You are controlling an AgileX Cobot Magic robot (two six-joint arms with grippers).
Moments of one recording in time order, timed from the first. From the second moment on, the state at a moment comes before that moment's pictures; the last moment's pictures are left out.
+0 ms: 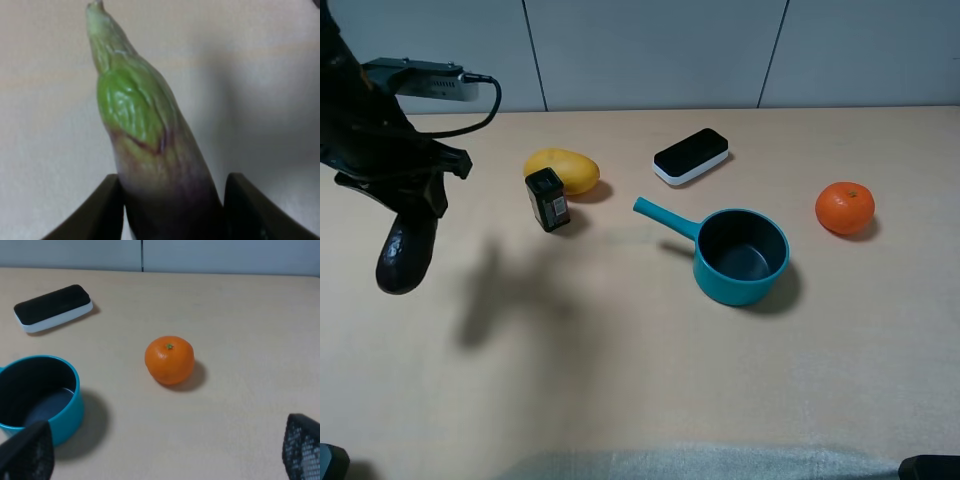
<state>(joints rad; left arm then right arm) -0.28 1.60 -0.96 0.05 0.78 -0.19 0.00 -0.01 -0.49 0.10 1.02 -0.08</state>
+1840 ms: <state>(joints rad) -0.28 2.15 -1.45 0.11 0.77 -0.19 0.00 -0.01 -0.49 0.10 1.02 -0.08</state>
